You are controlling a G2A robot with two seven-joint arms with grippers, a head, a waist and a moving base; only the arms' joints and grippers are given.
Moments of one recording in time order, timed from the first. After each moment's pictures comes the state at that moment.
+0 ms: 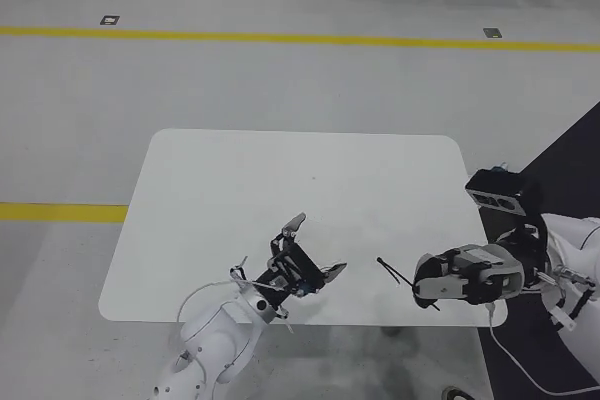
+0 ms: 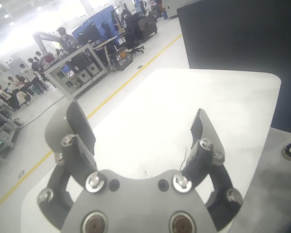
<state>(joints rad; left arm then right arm) 1.37 -1.26 -1.04 -1.95 1.74 -0.24 -0.03 -1.17 -0.80 1.50 -1.97 0.92 -0.43 1.39</state>
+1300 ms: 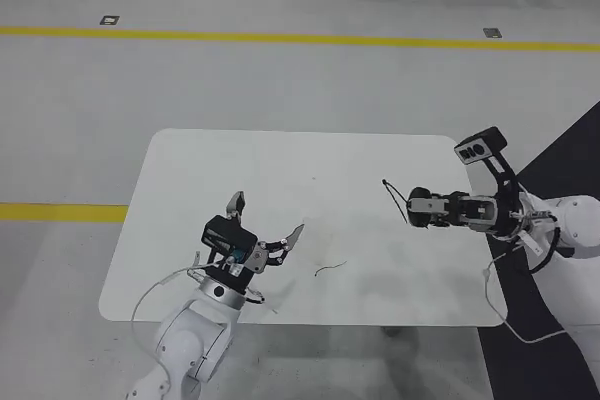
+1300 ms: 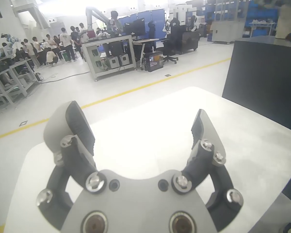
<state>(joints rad) 1.44 -1.27 -1.17 -2.04 1.52 -0.06 -0.04 -0.98 -0.85 1.32 -1.54 0.85 -0.25 1.31</state>
